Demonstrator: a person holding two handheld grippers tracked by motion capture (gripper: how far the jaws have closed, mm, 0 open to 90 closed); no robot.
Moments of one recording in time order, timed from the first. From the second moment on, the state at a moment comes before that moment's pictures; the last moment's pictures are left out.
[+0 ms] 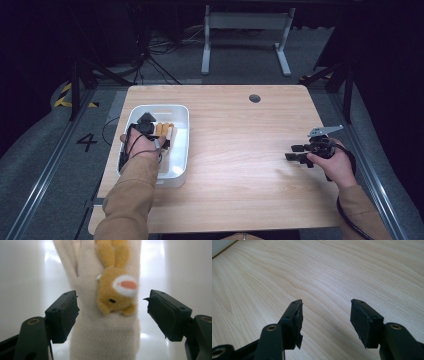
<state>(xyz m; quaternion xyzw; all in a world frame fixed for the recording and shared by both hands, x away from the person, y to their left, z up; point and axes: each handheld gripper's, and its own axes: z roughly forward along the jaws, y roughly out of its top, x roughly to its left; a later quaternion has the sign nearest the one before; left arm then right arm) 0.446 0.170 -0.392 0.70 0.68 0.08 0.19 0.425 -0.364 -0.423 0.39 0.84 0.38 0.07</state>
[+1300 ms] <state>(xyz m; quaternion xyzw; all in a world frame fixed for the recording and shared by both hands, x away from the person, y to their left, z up) 0.356 0.068 -0.349 0.83 0.34 0.08 0.44 0.426 -0.361 -0.428 0.39 0.84 0.37 0.06</state>
